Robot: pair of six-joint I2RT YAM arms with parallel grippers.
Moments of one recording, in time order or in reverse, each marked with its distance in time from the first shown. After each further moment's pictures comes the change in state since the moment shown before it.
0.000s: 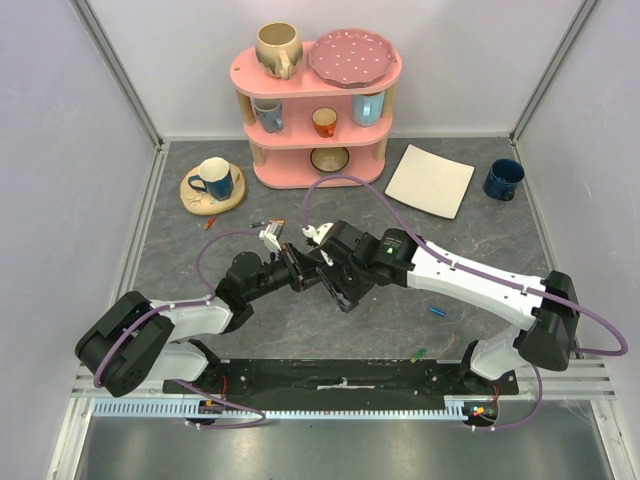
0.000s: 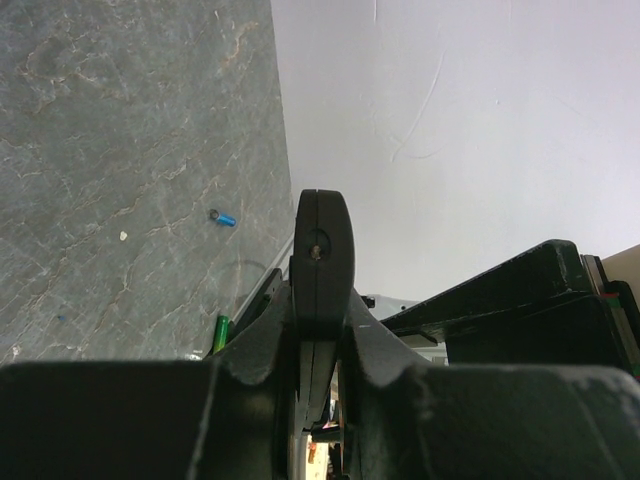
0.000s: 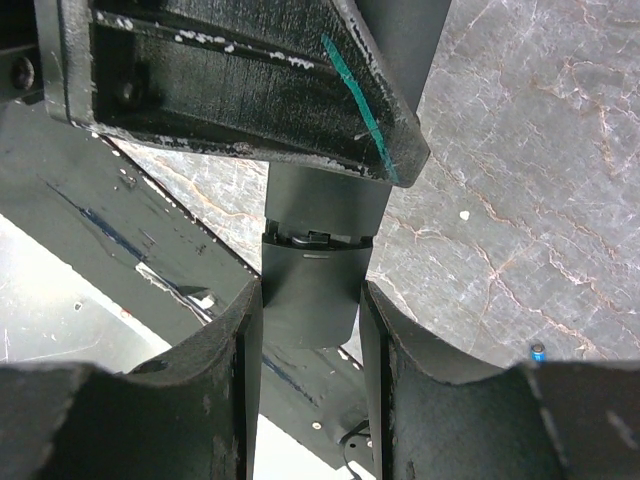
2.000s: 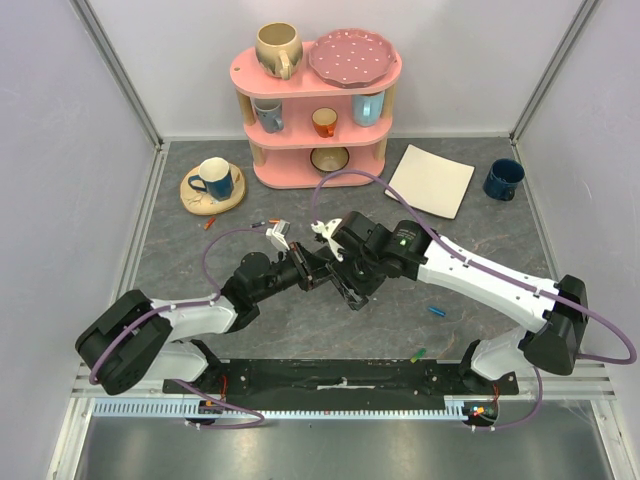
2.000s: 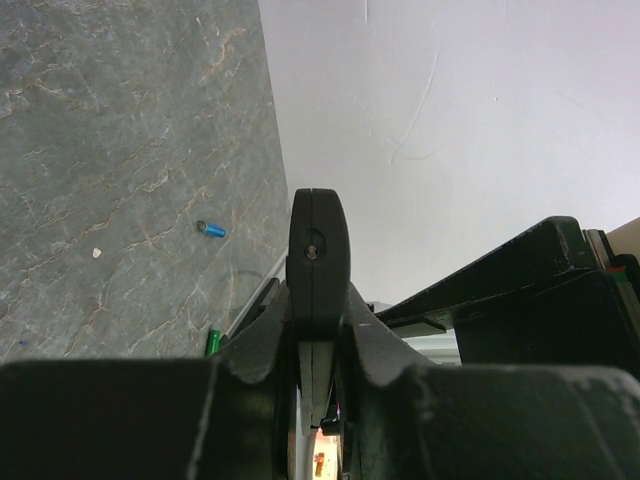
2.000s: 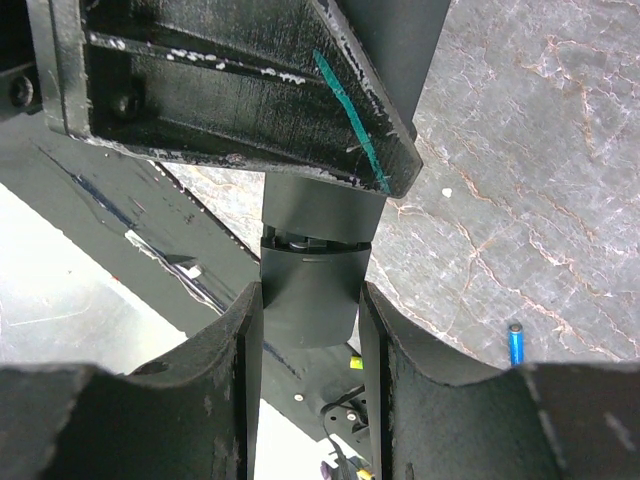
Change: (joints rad) left arm -0.091 0.006 0.048 -0.031 -0.103 0.027; right arm -0.064 -0.039 0.018 -0.077 -0.061 -0.073
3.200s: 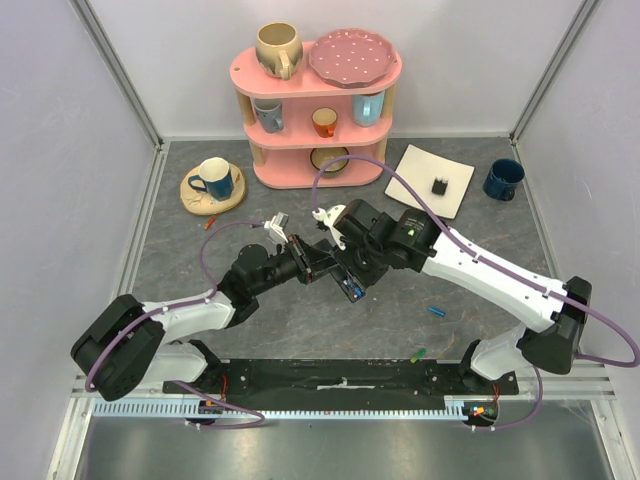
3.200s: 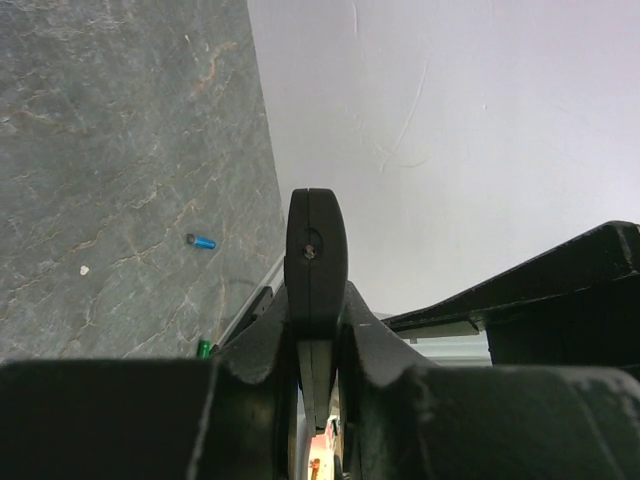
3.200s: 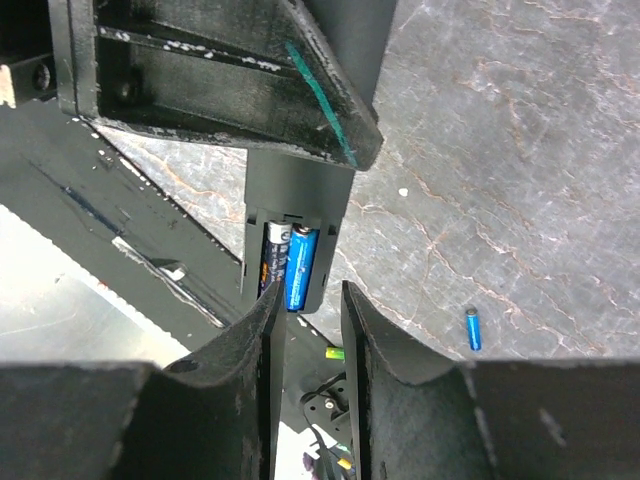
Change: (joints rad) left arm 0.037 -0.037 0.055 -0.083 0.031 0.018; right arm -0.006 0.009 0.135 -0.101 0.049 -0.033
